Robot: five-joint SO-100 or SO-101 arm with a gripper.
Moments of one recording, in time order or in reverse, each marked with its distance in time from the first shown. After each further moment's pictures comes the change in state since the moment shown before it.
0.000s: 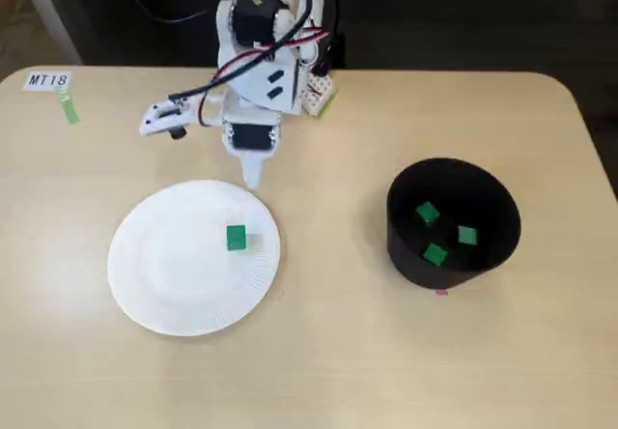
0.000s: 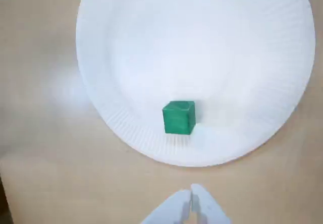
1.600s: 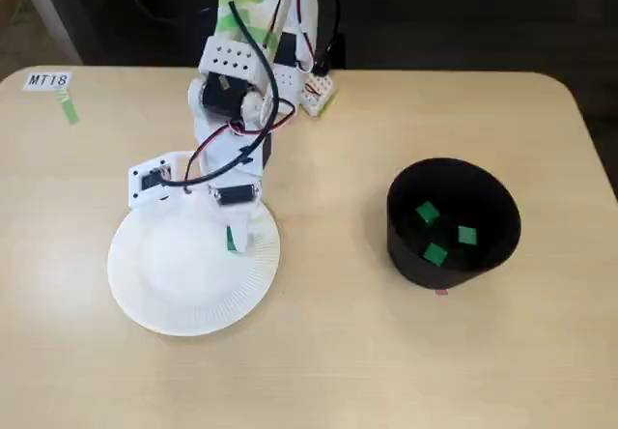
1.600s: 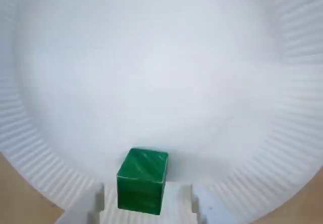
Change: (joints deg) arm 4.3 -26.3 -7.6 -5.4 -13.4
